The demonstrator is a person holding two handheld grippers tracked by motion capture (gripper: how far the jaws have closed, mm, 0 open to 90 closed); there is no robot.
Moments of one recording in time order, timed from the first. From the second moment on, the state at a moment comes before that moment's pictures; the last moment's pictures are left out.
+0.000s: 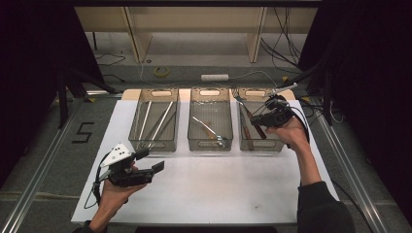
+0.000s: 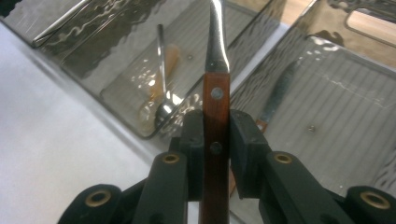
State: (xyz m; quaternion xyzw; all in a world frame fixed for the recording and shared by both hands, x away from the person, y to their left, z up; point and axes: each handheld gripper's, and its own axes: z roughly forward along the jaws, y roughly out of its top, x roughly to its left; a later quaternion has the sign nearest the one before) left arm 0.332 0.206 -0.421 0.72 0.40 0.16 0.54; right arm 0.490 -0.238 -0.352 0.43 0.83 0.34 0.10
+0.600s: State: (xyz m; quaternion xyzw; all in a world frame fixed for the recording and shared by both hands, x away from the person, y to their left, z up) left arm 0.332 0.206 -0.421 0.72 0.40 0.16 0.54; right arm 0.517 -0.248 -0.365 0.49 0.81 0.31 0.12
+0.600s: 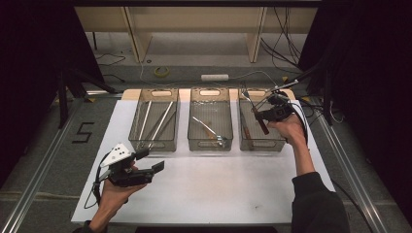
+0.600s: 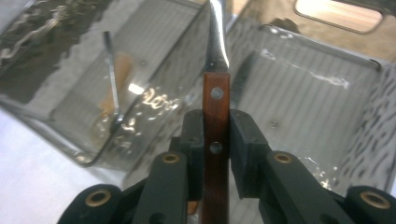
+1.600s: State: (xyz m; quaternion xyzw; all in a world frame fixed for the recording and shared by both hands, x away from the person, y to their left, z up) left arm 0.332 0.207 -0.421 0.72 0.39 0.16 0.54; right arm 0.532 -0.251 -0.405 0.56 0.78 0.27 0.11
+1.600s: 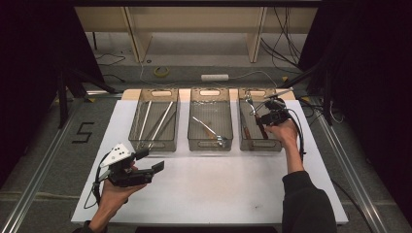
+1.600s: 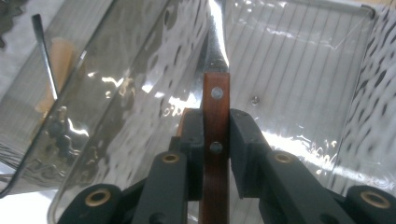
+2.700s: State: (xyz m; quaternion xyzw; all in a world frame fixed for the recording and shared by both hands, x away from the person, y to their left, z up) left arm 0.332 0.206 -0.421 0.72 0.39 0.16 0.54; right arm 0.498 -0.239 -0.387 0.50 0.79 0.33 0.12
